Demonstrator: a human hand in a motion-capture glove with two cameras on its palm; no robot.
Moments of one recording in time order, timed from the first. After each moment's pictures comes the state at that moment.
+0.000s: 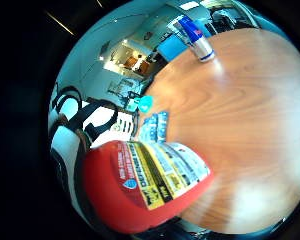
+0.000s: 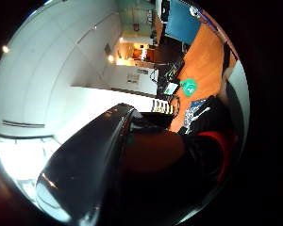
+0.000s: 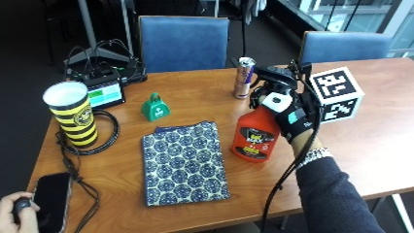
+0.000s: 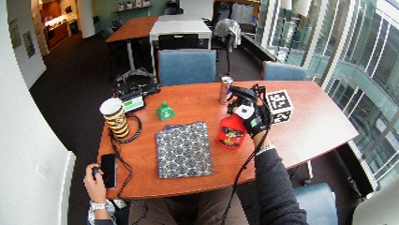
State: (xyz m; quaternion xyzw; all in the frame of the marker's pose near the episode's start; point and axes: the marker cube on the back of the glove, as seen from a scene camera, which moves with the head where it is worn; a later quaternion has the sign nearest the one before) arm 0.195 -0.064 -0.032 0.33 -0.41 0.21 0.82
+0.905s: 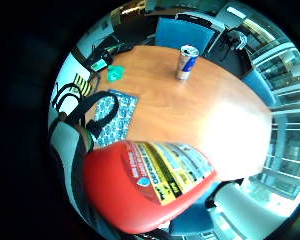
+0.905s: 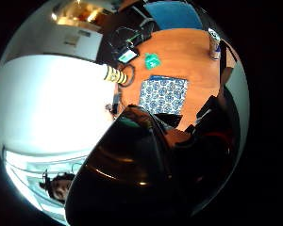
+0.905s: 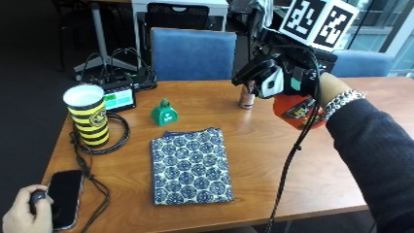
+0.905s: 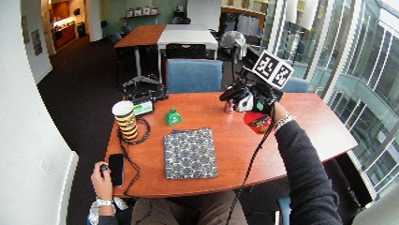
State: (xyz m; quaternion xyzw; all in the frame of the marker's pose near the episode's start) arm 0.176 -0.076 -0.119 0.06 -0.06 0.21 0.97
